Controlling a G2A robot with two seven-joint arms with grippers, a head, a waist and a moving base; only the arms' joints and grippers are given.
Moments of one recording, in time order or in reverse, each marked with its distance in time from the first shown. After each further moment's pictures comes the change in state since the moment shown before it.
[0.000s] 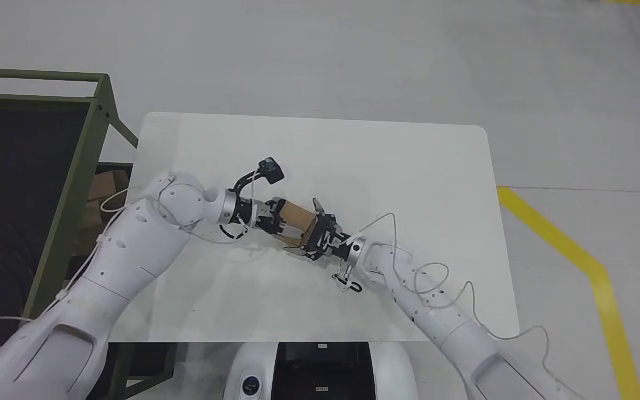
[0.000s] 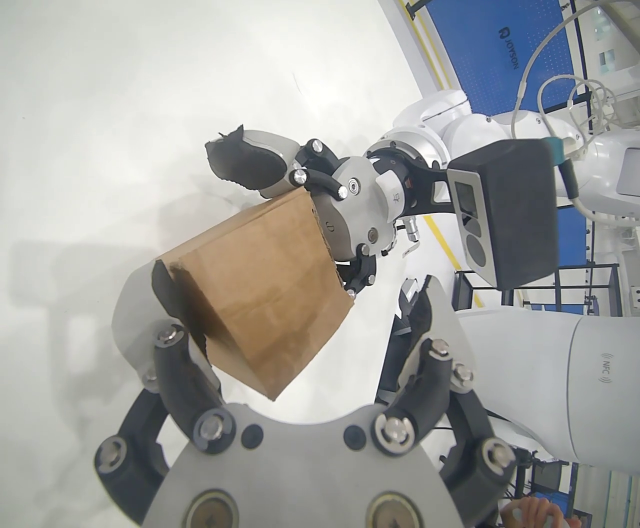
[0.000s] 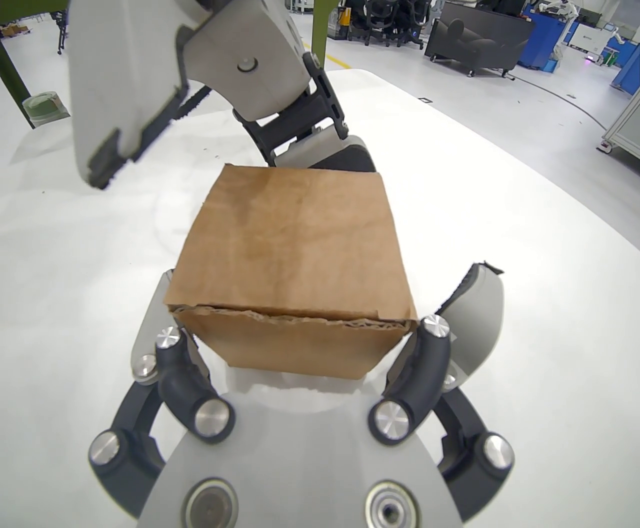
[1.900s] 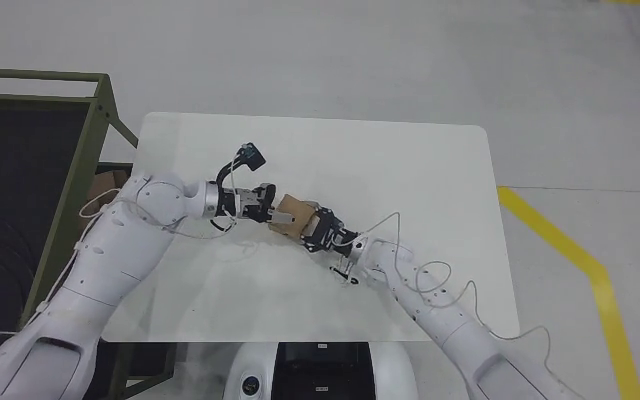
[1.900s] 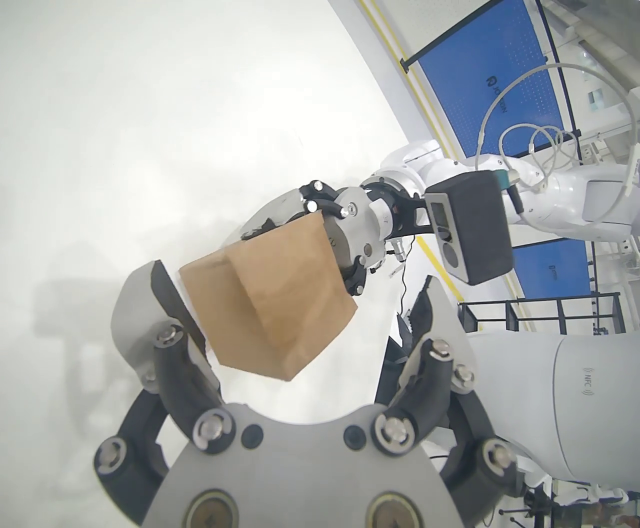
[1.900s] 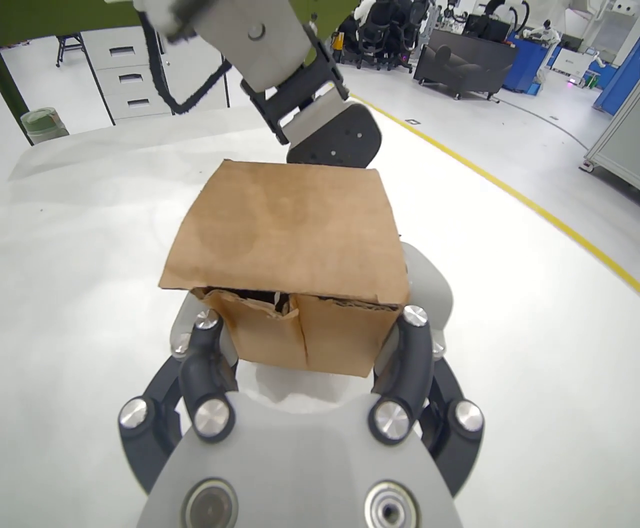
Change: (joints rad) left arm 0.092 0.045 -0.160 -0.081 -0.022 0.001 0.059; right arm -0.009 0.014 0.030 -0.052 -0.021 0.016 -0.055
